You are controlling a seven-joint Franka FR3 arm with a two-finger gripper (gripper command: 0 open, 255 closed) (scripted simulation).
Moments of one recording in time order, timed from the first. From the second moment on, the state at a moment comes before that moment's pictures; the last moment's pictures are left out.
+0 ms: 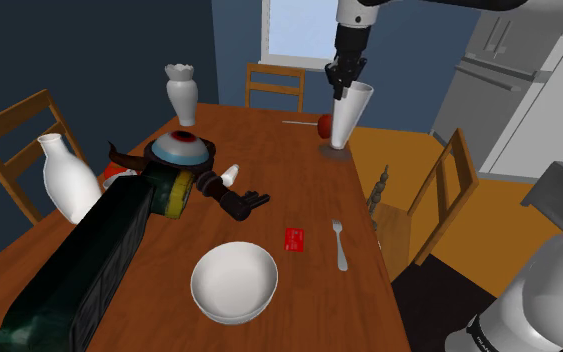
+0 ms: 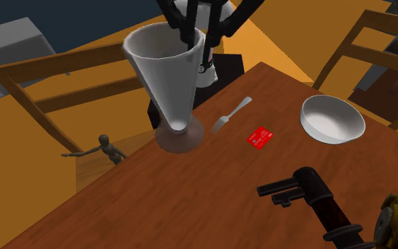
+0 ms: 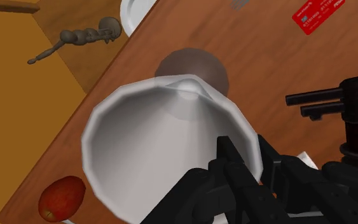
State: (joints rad) arm 0.02 -0.01 0.06 -1.47 -0.13 1.55 0.08
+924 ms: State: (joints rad) arm 0.14 -0.24 0.21 -1.60 -0.10 1.41 0.34
